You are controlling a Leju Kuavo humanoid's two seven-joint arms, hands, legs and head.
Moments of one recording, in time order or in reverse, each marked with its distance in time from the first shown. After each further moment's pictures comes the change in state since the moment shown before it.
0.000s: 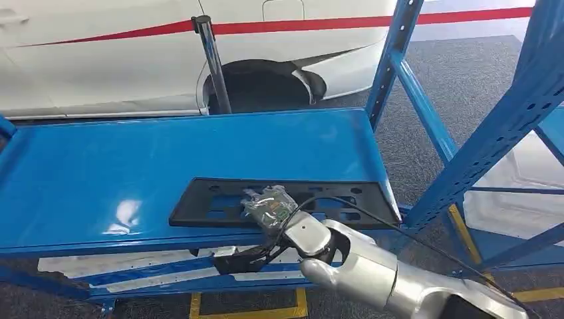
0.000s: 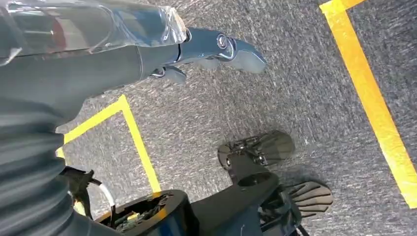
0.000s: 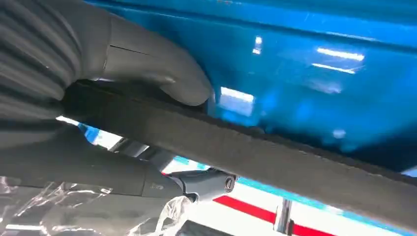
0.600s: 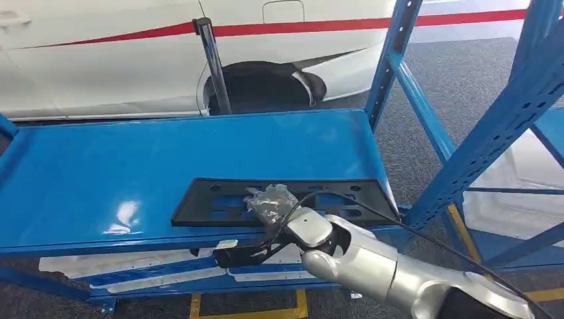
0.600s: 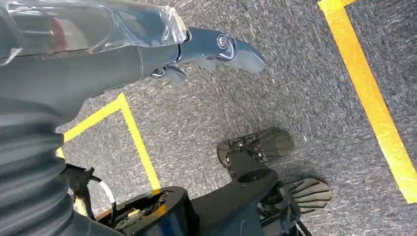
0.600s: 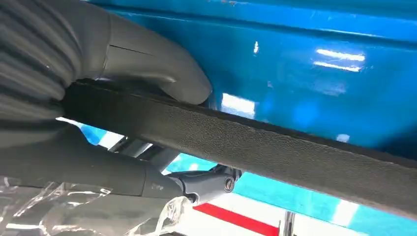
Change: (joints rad) left arm -0.001 0.000 0.000 0.000 0.001 -0.014 0.001; right arm -0.034 -0.008 0.033 0.037 -0.101 -0.024 0.010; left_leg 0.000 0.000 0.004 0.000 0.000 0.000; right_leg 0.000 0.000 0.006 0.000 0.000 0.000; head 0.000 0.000
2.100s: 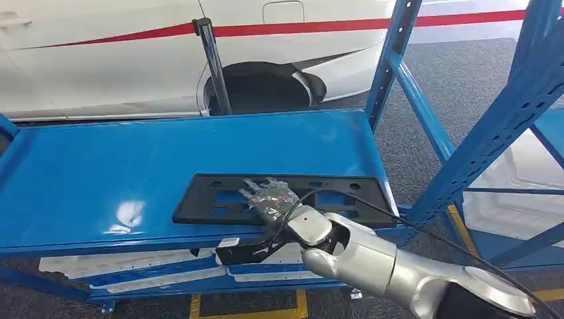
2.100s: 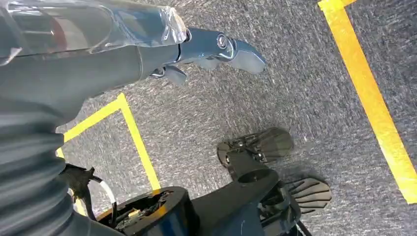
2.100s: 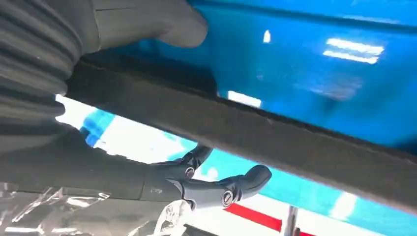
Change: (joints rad) left arm 0.003 0.001 0.000 0.000 0.008 0.006 0.000; right arm -0.033 0.002 0.045 0.038 0.027 -0.040 0.004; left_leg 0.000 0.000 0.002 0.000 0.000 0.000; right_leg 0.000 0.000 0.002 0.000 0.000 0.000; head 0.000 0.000
